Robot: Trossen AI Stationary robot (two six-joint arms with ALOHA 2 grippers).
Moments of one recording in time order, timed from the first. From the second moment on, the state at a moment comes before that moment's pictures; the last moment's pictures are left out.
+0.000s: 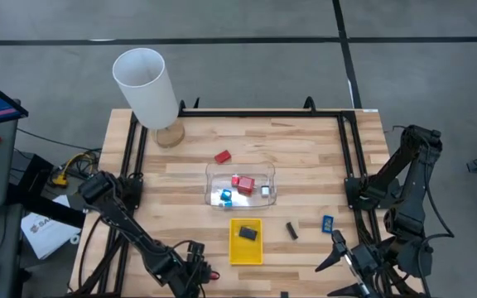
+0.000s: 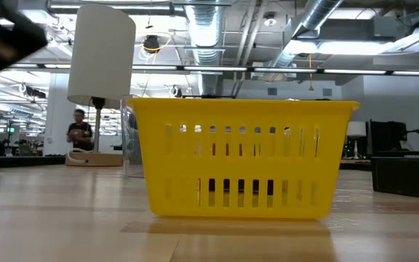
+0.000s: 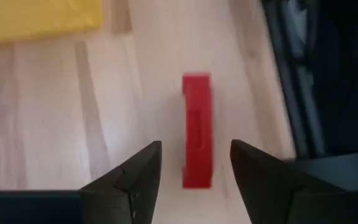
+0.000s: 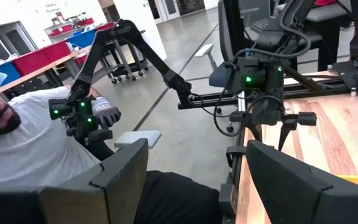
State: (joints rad) left arm -0.84 1.93 1.25 -0.47 -0.30 -0.61; right arm 1.16 1.28 1.07 0.01 0.75 0.47
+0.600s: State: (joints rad) left arm -0.83 1.93 1.13 -0.31 -0.32 -0.64; right arm 1.16 1.28 1.07 0.01 0.75 0.48
